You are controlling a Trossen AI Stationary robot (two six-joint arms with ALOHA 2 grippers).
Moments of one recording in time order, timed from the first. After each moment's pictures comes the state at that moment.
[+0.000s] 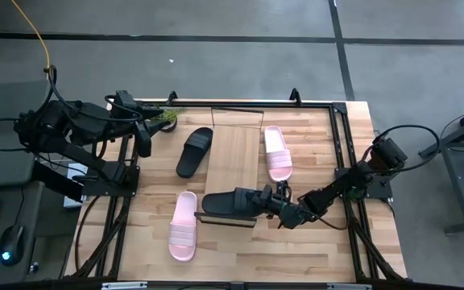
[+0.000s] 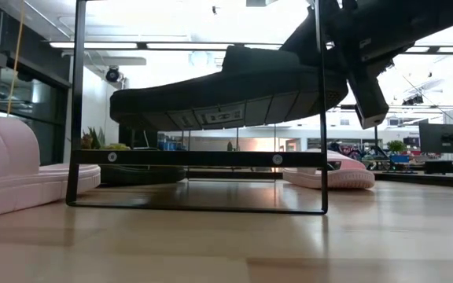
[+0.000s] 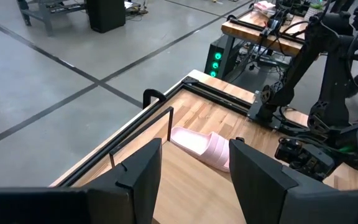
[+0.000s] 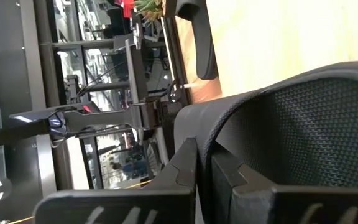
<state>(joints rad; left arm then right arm) -0.12 1.02 1.59 -1.04 -0.69 -0.43 0.53 1.70 0.76 0.54 0.90 1.99</state>
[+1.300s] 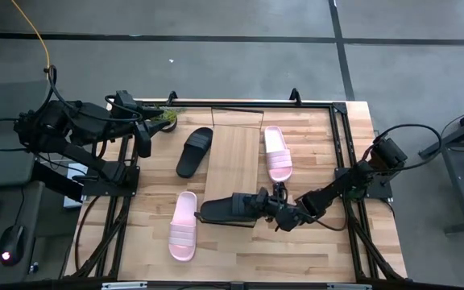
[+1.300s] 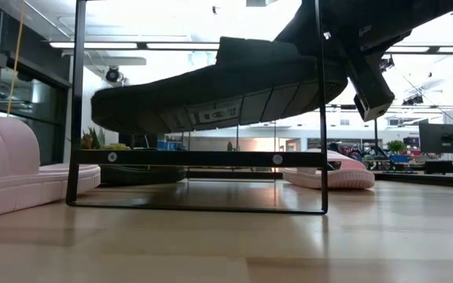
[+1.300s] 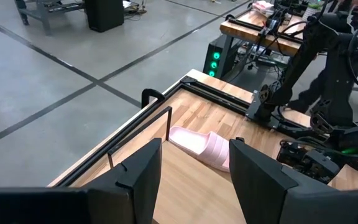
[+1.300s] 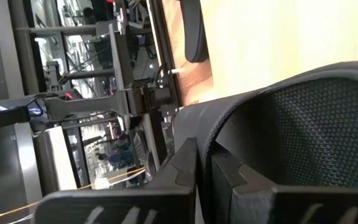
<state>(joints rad) -0.12 1.02 1.59 -1.04 -0.68 -0.43 0.53 1.70 0.82 0.43 0.83 2.01</state>
